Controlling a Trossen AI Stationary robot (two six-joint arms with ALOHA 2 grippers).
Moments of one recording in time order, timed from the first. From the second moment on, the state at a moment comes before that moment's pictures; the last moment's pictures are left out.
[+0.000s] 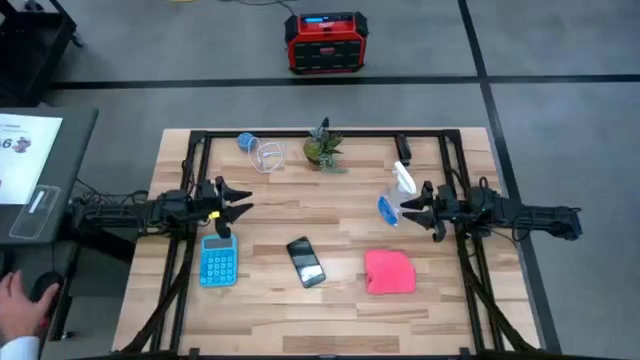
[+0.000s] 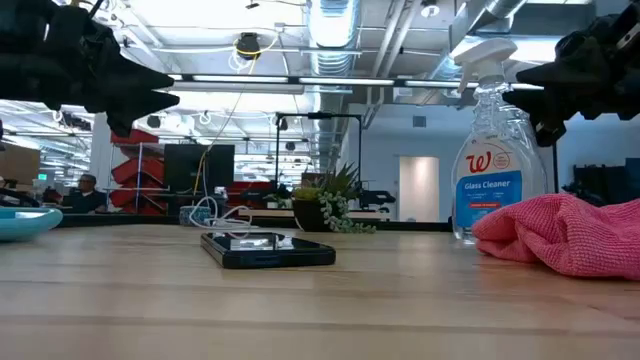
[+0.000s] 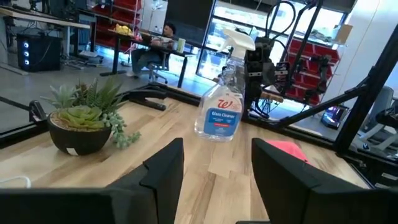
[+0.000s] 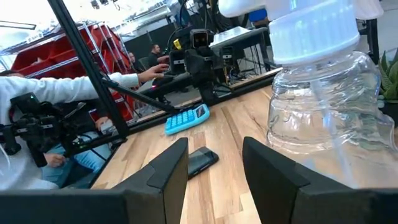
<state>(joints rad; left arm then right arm) 0.02 0.04 0.01 0.04 -0.24 -0.26 -0.08 0.01 0.01 0.04 -0.05 0.35</state>
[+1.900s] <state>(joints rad) 0.02 0.00 0.01 0.05 -0.24 -0.26 -0.08 0.01 0.00 0.03 -0.05 0.35</state>
